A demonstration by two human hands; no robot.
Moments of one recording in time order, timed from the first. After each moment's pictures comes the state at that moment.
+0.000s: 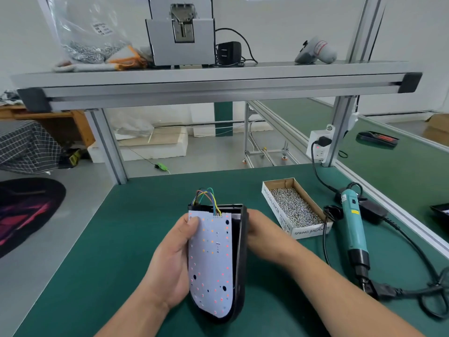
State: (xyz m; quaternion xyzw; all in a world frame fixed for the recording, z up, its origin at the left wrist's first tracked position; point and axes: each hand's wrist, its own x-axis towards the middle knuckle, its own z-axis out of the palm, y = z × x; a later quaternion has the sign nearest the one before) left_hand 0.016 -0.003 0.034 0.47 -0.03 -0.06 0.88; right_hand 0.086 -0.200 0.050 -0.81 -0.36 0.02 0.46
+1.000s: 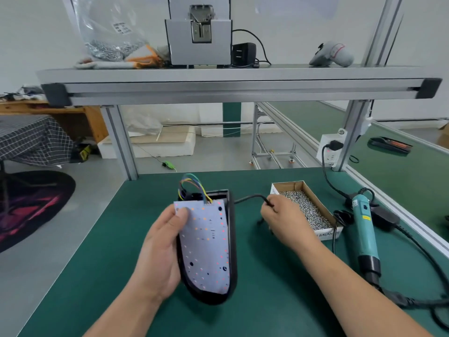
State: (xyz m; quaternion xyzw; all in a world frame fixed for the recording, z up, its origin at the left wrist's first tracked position) left_hand 0.014 0.020 0.046 0.50 -0.02 0.08 0.86; right_hand 0.115 -0.223 0.043 -0.92 -0.06 -0.07 0.37
